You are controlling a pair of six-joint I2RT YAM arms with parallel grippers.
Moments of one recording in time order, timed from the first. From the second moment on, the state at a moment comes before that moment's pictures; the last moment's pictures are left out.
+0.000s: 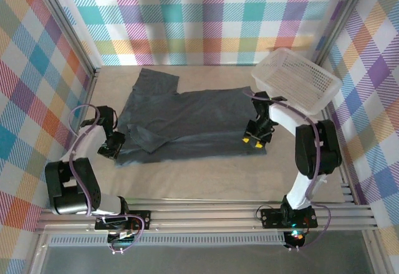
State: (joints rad) left arm 0.08 1.35 0.91 -0.83 -0.02 -1.13; right arm 0.27 1.72 1.25 -0.94 -0.23 0.61
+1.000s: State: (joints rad) left arm -0.15 1.51 0.82 -0.46 0.16 -1.42; right arm 0.30 1.68 1.24 -0.79 -0.42 0.57
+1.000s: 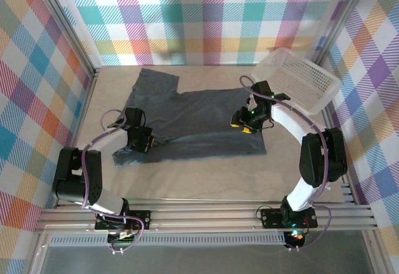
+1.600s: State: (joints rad) left arm -0.20 1.91 1.38 -0.69 0.10 -1.07; right arm 0.30 1.68 1.25 -0.80 -0.42 0.57
